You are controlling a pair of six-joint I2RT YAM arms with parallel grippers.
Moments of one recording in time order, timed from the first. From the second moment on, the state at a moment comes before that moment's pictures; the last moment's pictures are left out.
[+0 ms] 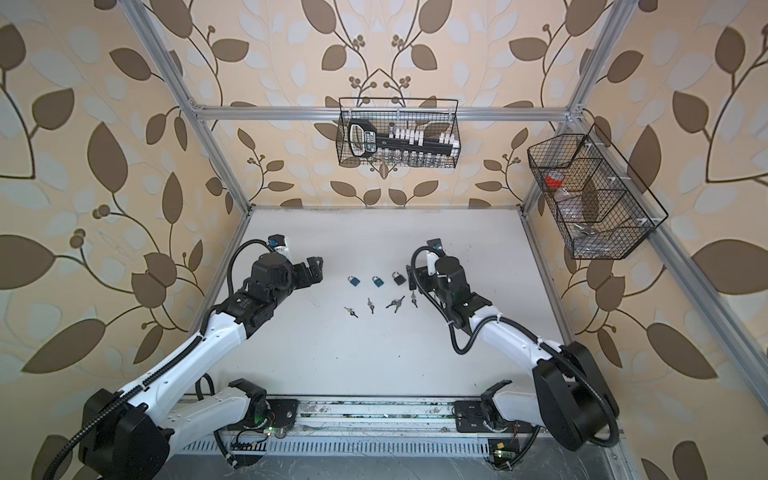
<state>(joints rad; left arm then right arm) -0.35 1.02 0.68 -0.13 -0.21 -0.44 0.43 1.21 0.59 0.25 0.22 0.14</state>
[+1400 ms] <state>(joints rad) -0.08 1.50 0.35 0.67 -0.27 -0.09 -0.01 1.49 0.21 1.08 0.09 0.00</state>
